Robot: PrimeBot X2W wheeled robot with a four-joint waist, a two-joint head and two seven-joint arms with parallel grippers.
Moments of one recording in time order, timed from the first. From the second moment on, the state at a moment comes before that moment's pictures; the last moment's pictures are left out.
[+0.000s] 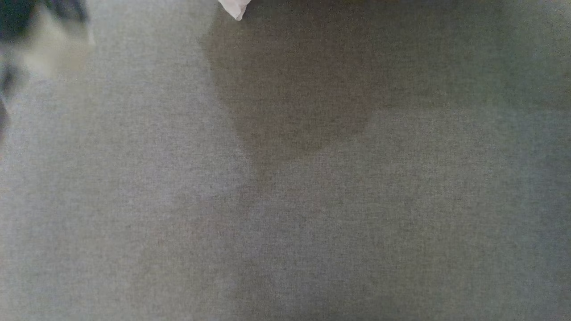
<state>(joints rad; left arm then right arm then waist) -1.12 0.64 -0.65 0.21 -0.12 -0.03 -0.26 -0.97 -0.74 0.45 0.32 1.01 0.13 -0.05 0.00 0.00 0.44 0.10</state>
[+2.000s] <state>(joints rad) -0.82 0.62 -0.81 0.32 -0.06 -0.01 -0.26 -0.36 -0.70 0.38 0.24 0.96 0.13 -0.07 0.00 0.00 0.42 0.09</state>
